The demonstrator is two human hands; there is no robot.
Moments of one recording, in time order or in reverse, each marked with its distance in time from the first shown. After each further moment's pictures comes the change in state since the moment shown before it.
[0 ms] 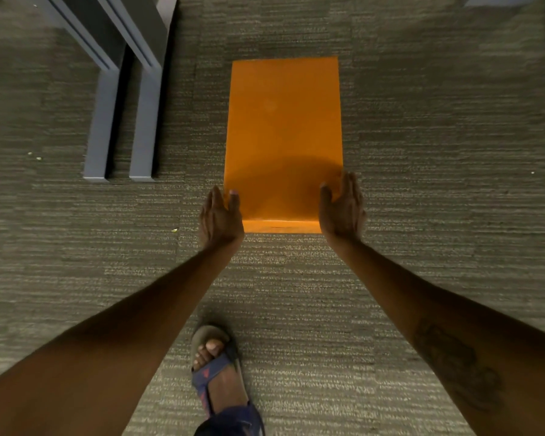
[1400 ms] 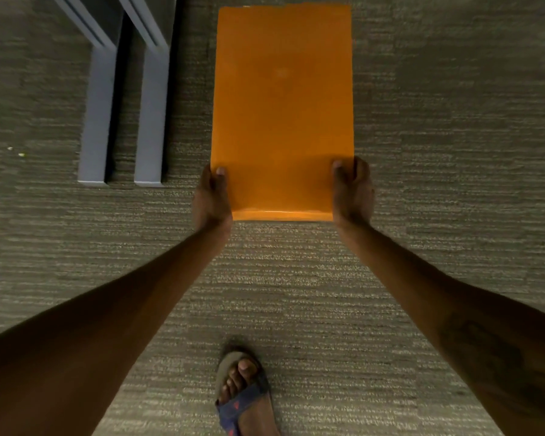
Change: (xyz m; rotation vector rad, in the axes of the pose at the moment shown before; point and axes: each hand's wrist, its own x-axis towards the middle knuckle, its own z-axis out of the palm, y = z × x) left_hand 0.131 -0.042 -0.017 -0.403 0.046 -0.033; right_hand 0.060 -0.058 0.085 0.340 0.081 0.095
